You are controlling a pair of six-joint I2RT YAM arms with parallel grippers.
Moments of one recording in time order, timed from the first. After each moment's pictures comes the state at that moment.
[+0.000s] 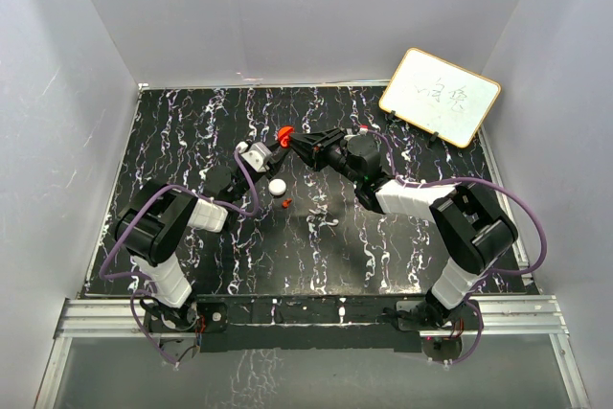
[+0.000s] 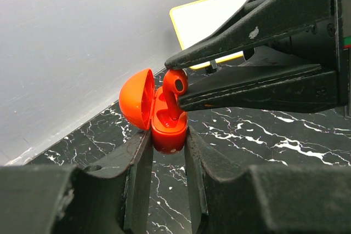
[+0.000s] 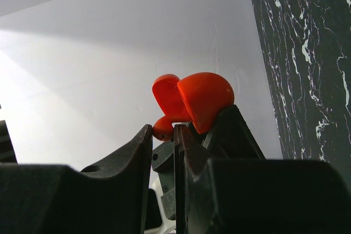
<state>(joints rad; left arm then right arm) -0.46 1.74 0.54 1.48 0.39 0.15 0.60 1.67 0.86 0.77 -0.16 1.80</state>
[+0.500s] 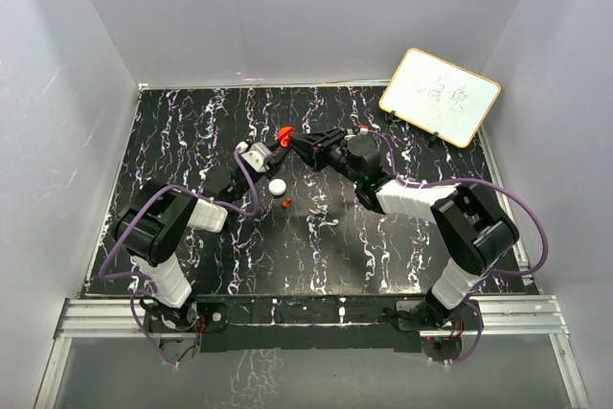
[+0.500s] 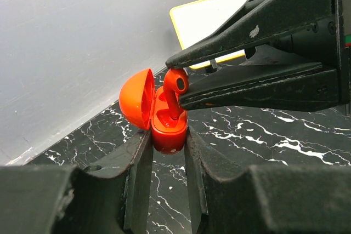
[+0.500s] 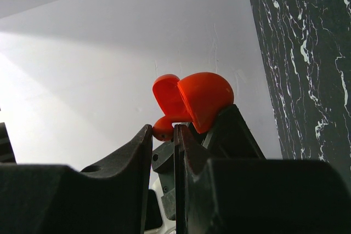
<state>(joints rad) -0.46 1.74 0.54 1.47 0.38 0.15 0.60 1.67 0.86 0.76 -0.16 1.80</state>
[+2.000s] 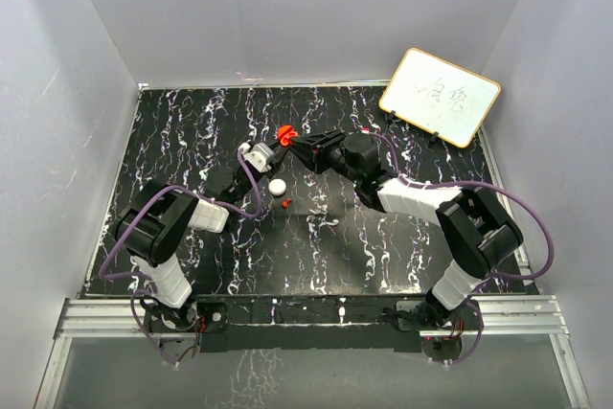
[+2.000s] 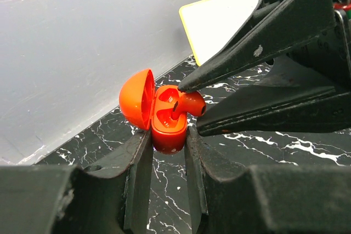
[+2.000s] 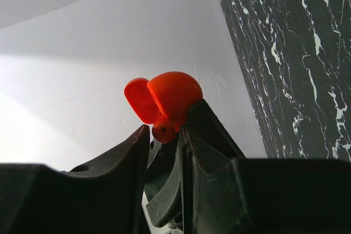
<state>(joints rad) -0.48 1.74 0.54 1.47 0.34 0.19 0.61 1.64 0.88 0.59 -0.13 1.79</state>
